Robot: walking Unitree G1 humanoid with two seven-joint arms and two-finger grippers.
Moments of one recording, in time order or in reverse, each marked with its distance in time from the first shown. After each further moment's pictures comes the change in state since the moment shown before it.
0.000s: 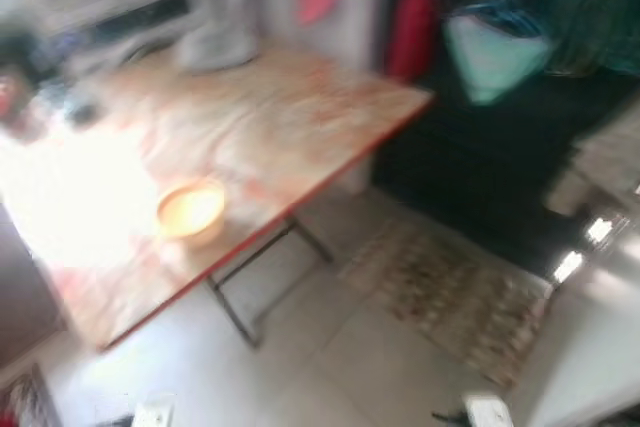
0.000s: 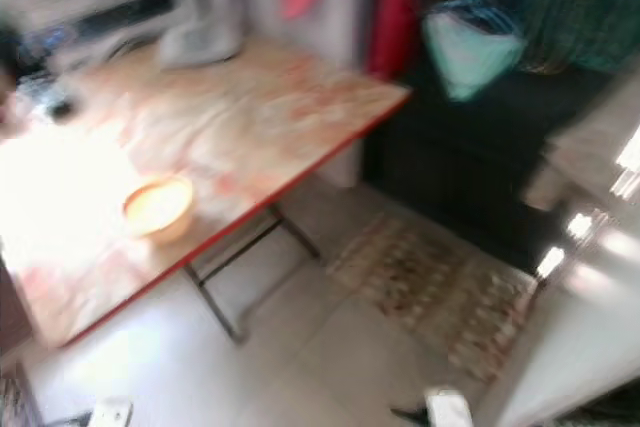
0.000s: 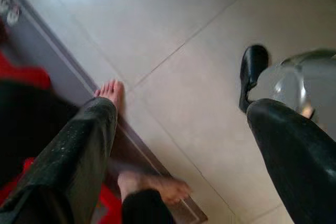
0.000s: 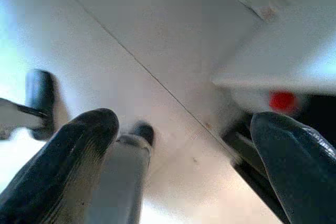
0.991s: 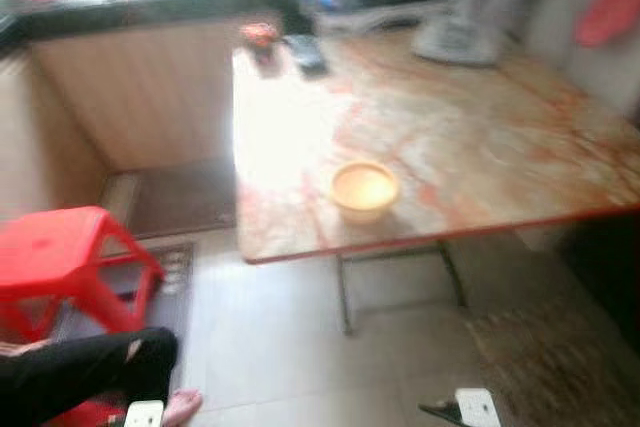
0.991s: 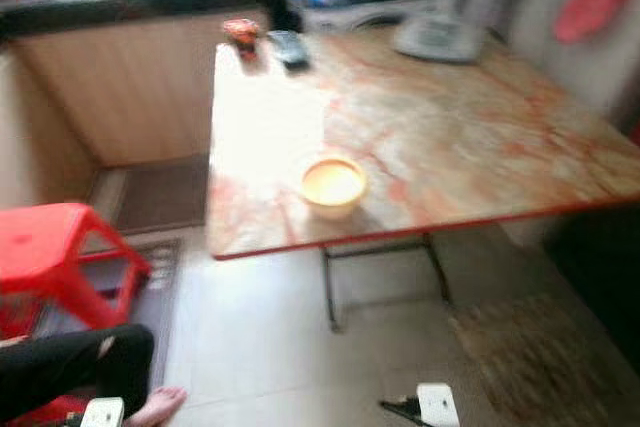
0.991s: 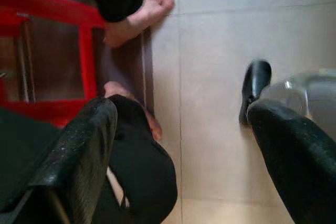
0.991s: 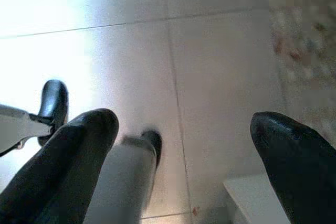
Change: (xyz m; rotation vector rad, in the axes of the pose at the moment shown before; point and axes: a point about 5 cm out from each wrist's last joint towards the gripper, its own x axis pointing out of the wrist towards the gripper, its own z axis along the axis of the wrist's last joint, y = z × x) left arm 0.001 0.006 0.010 -0.016 -0.037 0.027; right arm 0.000 0.000 0.001 -0.011 -0.006 0.023
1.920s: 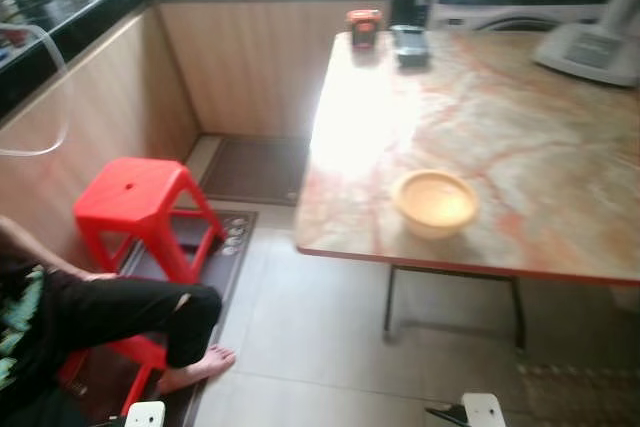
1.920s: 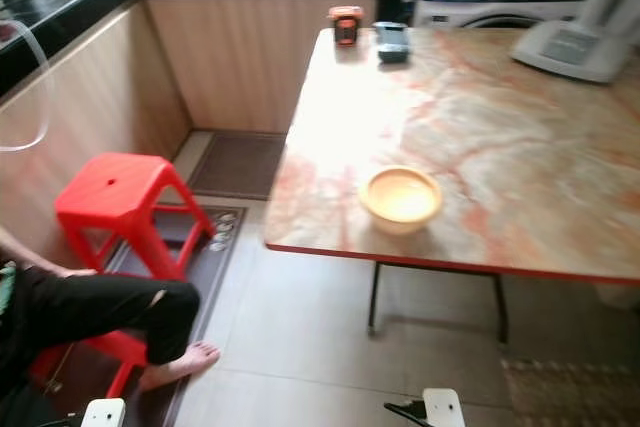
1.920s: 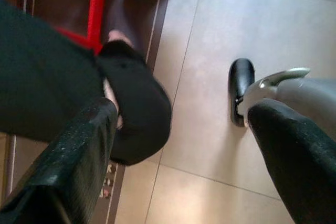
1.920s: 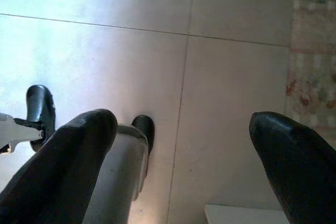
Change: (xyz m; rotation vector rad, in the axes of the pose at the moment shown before) left arm 0.000 0.000 -0.003 0.001 0.008 -0.008; right arm -0.001 -0.002 -0.001 0.032 -0.012 0.004
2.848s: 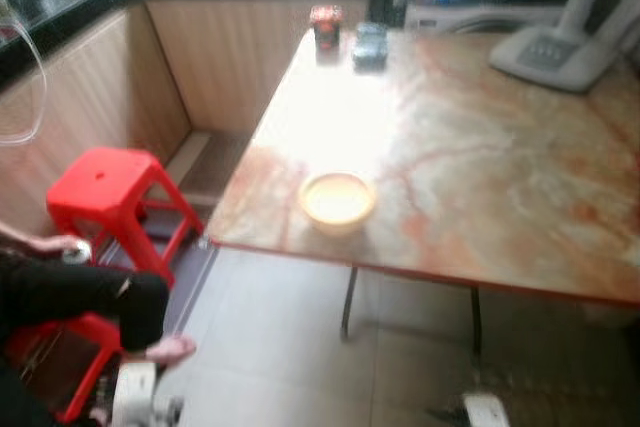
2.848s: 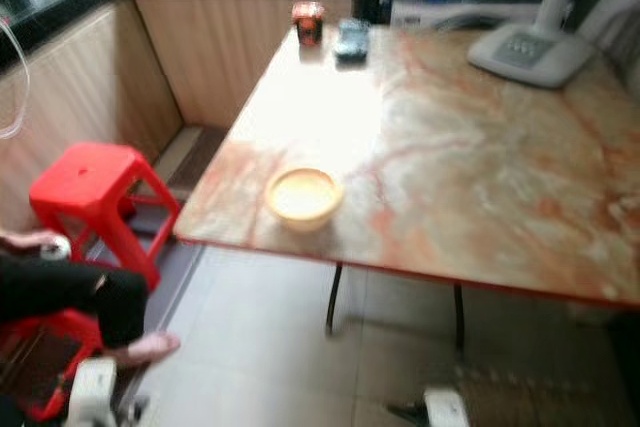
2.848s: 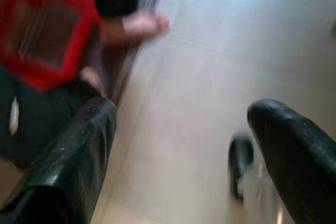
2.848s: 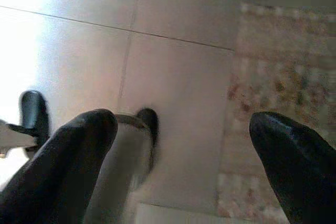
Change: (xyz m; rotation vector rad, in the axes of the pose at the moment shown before) left arm 0.001 0.007 0.051 -0.054 -0.245 0.042; right arm -0.002 -0.008 -0.006 0.001 0.019 -0.020
